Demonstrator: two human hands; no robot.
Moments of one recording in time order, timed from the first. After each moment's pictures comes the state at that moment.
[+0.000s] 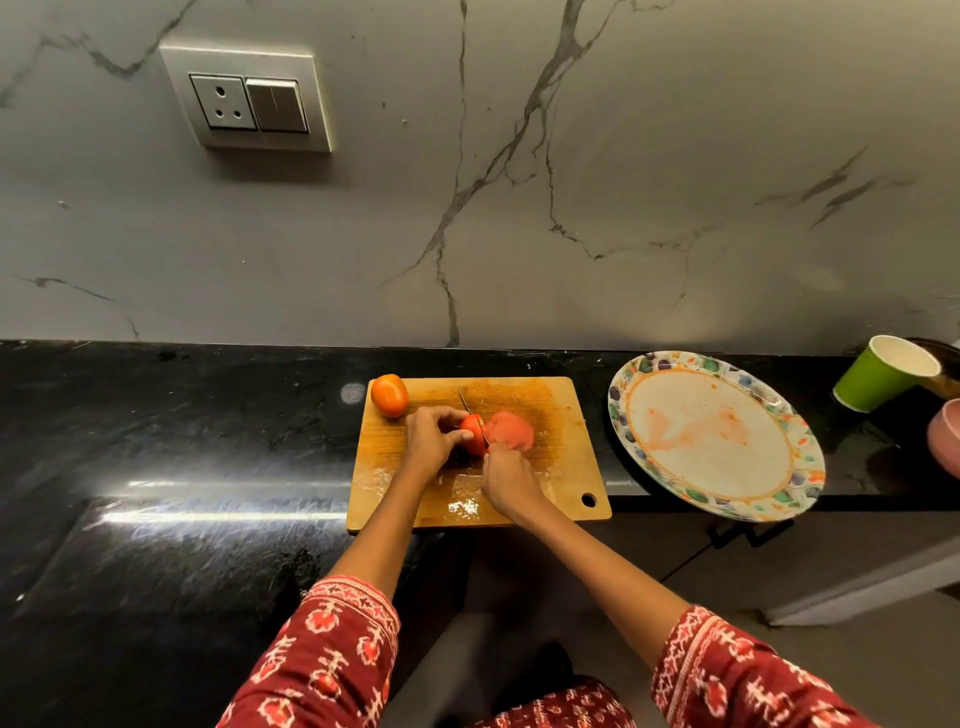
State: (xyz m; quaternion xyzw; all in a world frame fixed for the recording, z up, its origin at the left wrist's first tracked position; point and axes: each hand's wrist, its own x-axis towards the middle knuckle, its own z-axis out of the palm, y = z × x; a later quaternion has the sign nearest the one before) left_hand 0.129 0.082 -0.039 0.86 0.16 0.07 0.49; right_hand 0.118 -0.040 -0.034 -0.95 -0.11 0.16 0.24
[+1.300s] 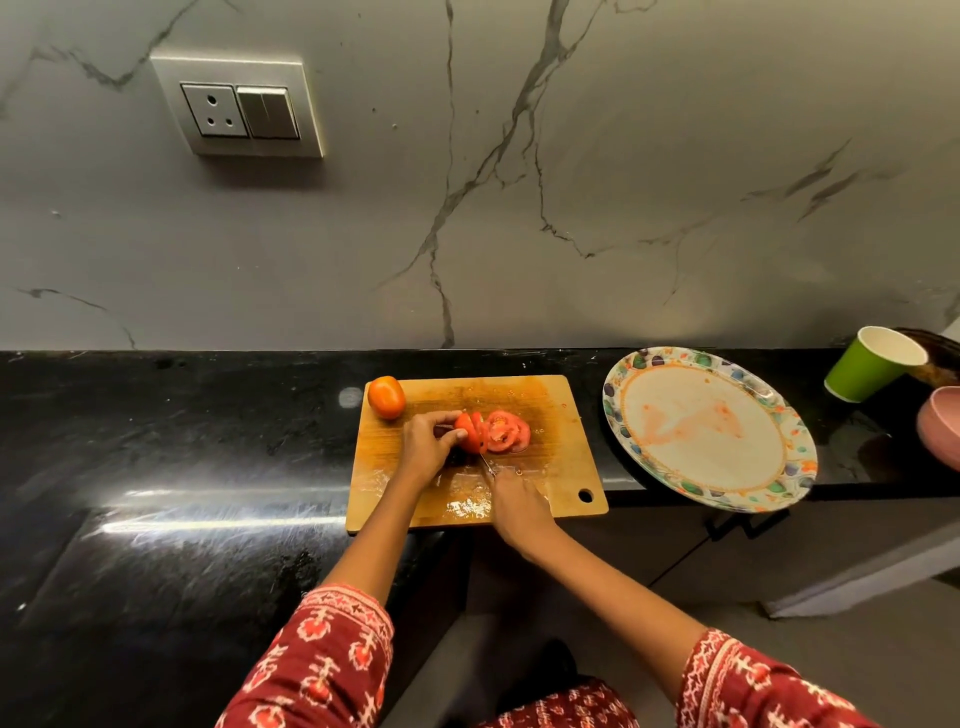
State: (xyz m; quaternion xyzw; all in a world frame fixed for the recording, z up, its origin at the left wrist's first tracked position) left_hand 0.121 0.086 -0.047 0.86 0.14 0.08 0.49; right_hand 0.095 -0.060 -0.051 -0.97 -0.14 0.15 0.14
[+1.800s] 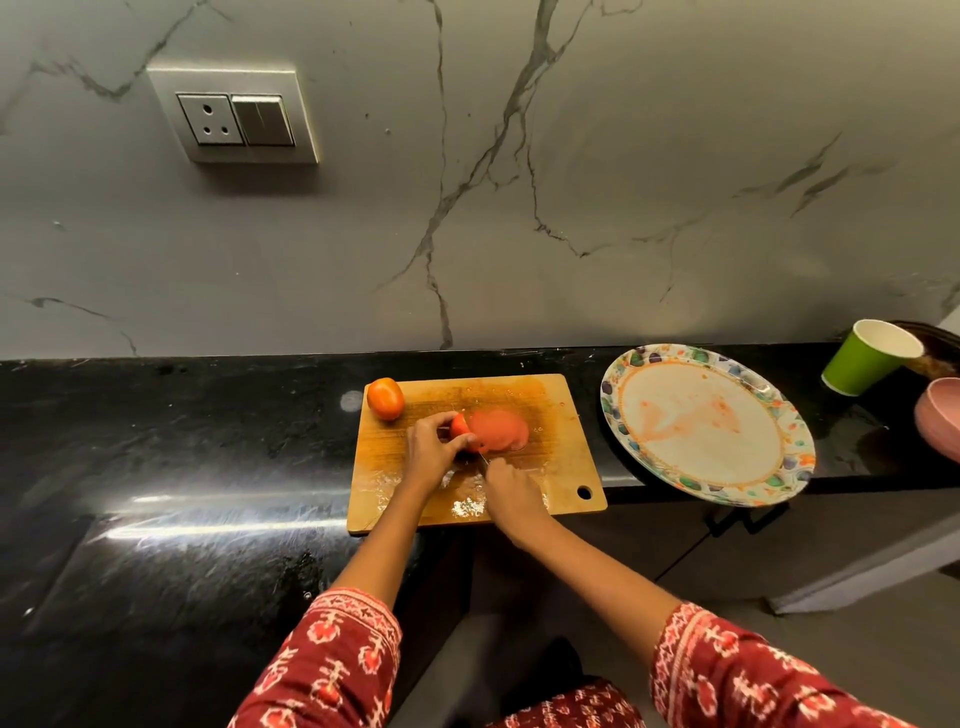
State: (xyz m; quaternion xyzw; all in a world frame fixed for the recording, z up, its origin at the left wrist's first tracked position) left_hand 0.115 0.075 -0.045 0.85 0.14 0.10 0.49; right_hand 0.098 -0.052 -0.038 -0.97 -0.16 0.13 0.12
